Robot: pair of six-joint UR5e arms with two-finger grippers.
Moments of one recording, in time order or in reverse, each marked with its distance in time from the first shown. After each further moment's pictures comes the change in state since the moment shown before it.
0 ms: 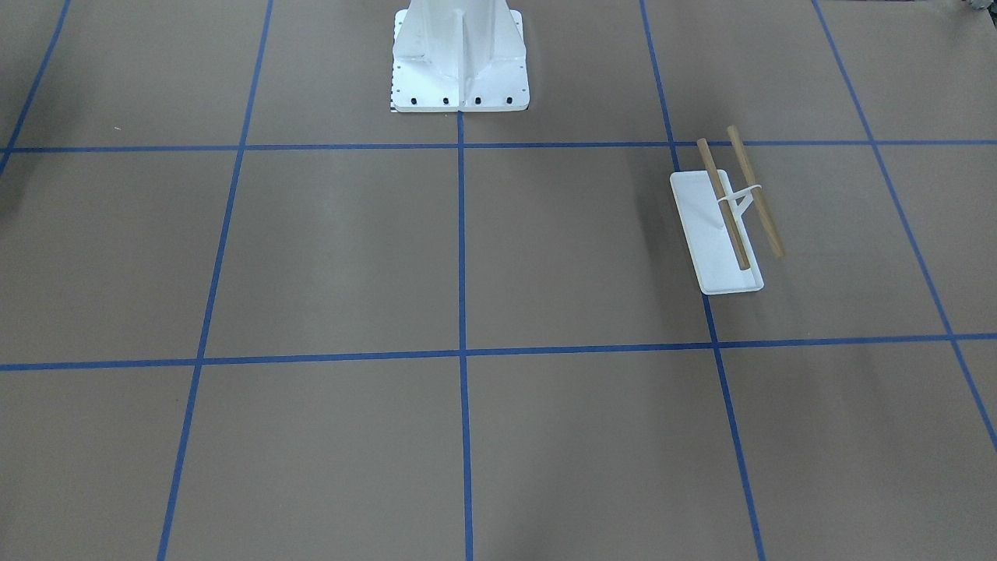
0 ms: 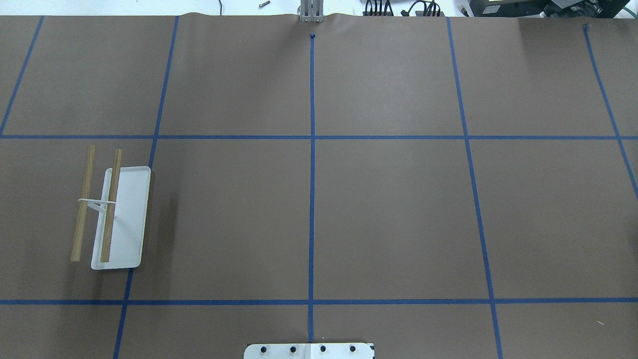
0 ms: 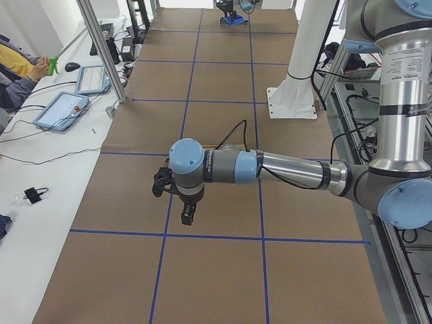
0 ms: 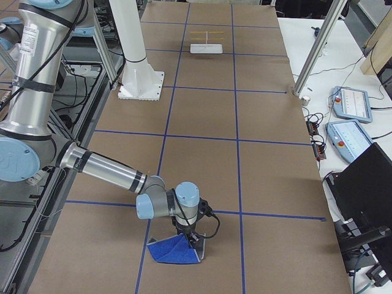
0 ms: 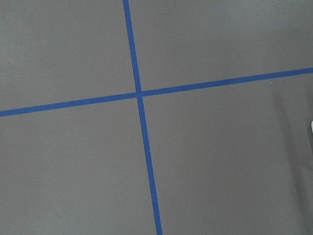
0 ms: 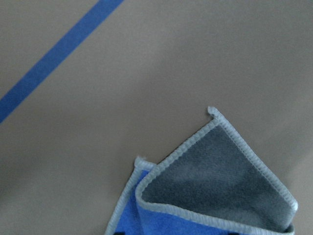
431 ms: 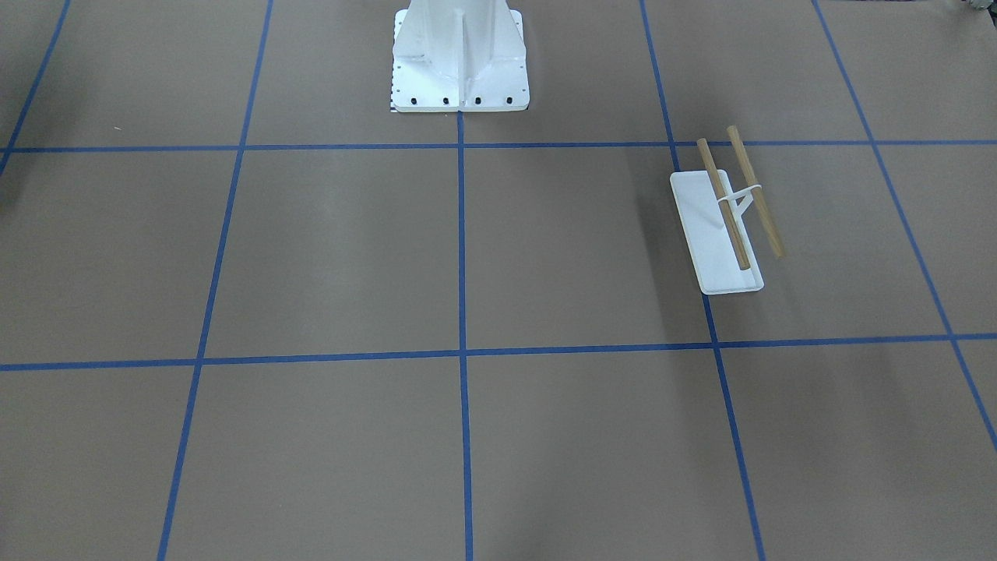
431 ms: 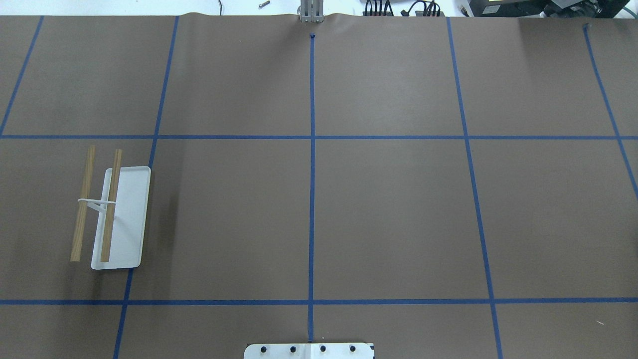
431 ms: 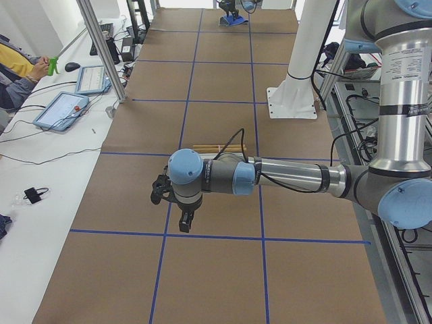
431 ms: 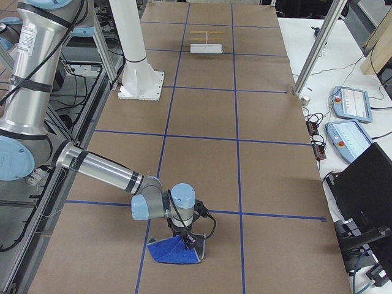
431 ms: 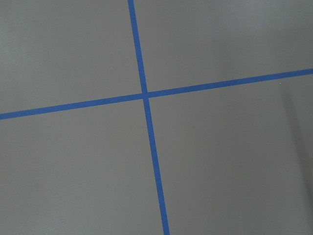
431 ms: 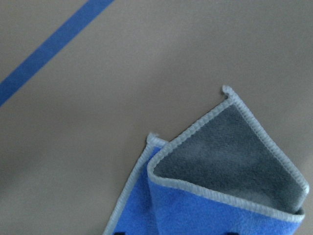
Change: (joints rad) left arm 0.000 0.000 0.057 -0.074 0.000 -0.003; right arm 0.012 -0.034 0.014 0.002 0.005 -0.058
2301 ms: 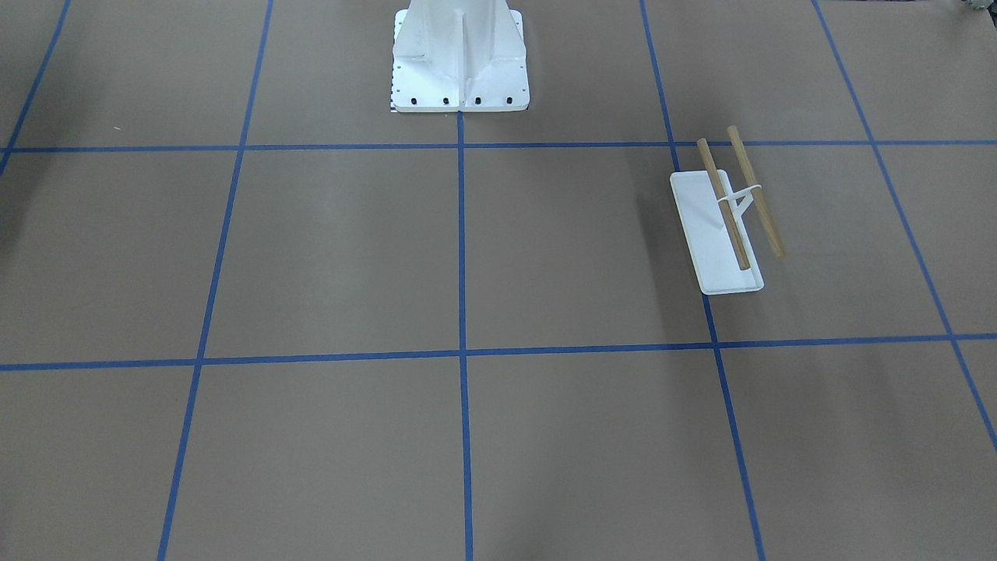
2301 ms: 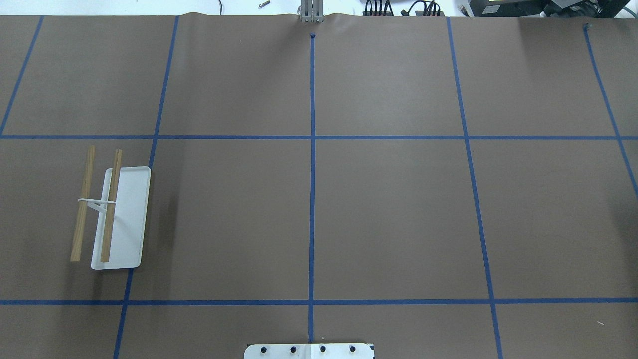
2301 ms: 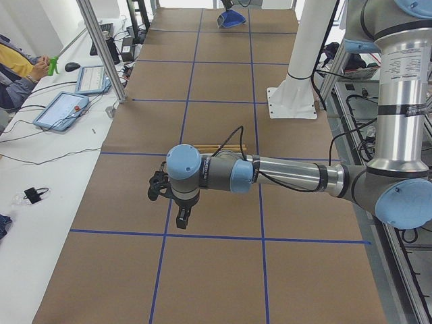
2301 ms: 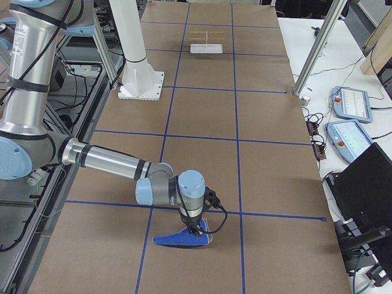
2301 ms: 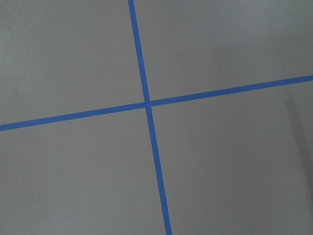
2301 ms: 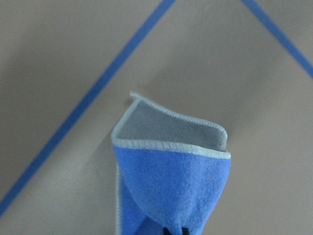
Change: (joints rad) left arm 0.004 -0.017 -0.012 -0.033 -0.001 -0.098; right arm 0.157 0.063 0.219 -0.321 0.094 0.073
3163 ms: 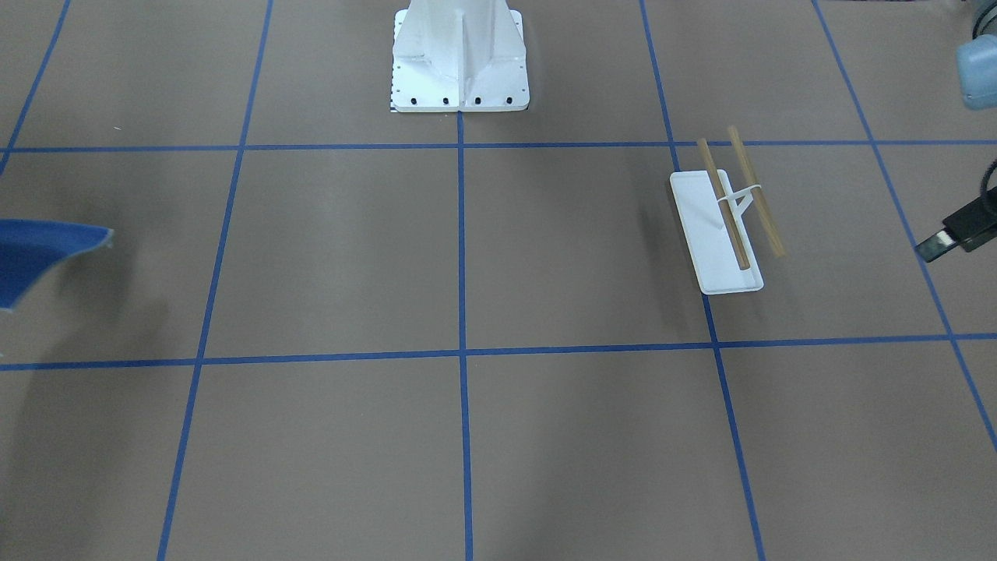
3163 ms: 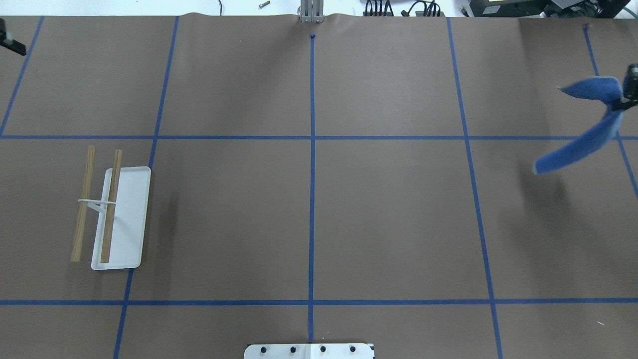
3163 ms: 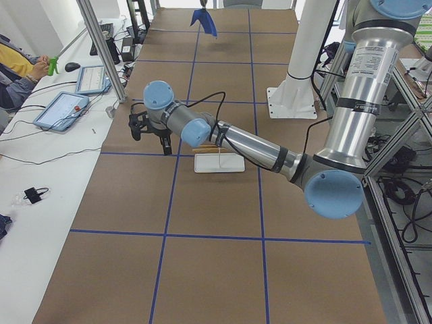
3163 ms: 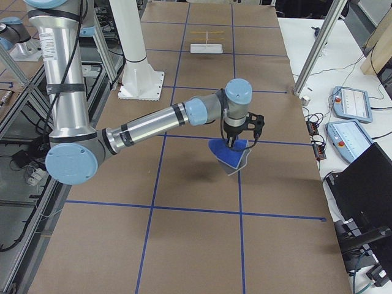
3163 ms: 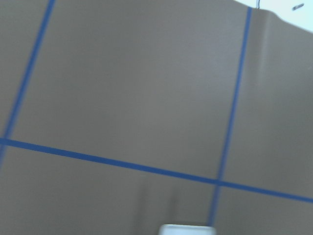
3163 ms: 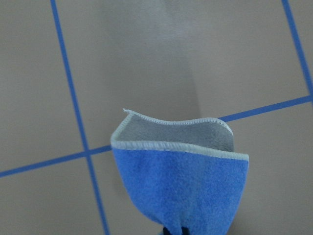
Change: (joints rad) left arm 0.261 -0.319 0.010 -0.276 -0.120 -1.105; right arm -0.208 0.400 0.265 -0.282 0.203 1.332
